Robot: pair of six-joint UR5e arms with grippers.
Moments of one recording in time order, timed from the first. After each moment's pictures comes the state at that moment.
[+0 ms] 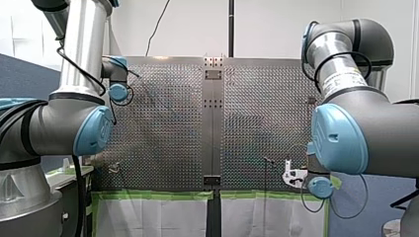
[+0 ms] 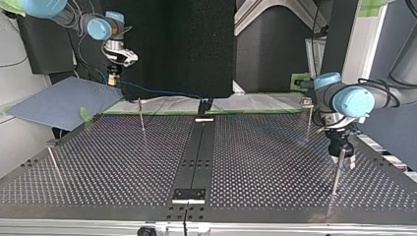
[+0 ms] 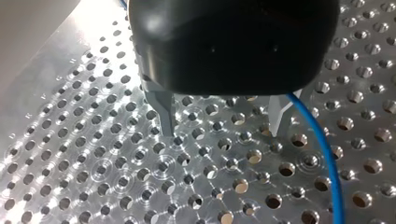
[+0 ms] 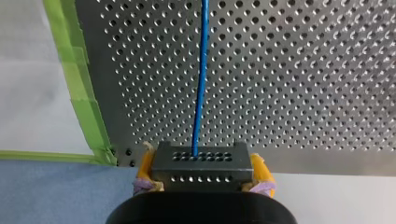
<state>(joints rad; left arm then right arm) 0.18 -1.82 -1.78 -2.56 -1.71 -2.10 1.67 -0.68 1.99 -1.22 1.49 1.60</state>
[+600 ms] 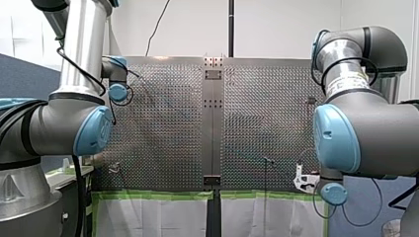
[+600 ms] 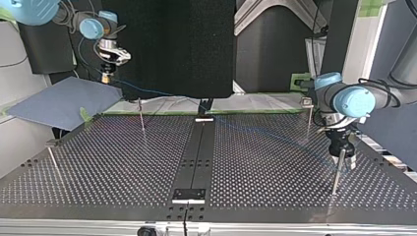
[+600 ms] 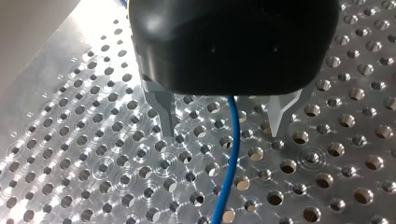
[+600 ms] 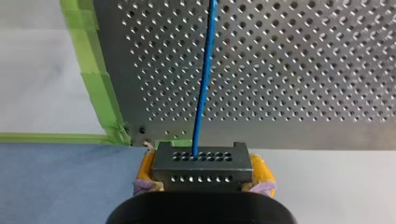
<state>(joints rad) 0.18 -1.82 -1.78 -2.56 -1.71 -2.10 1.58 -0.62 1.97 -1.24 1.41 1.61</state>
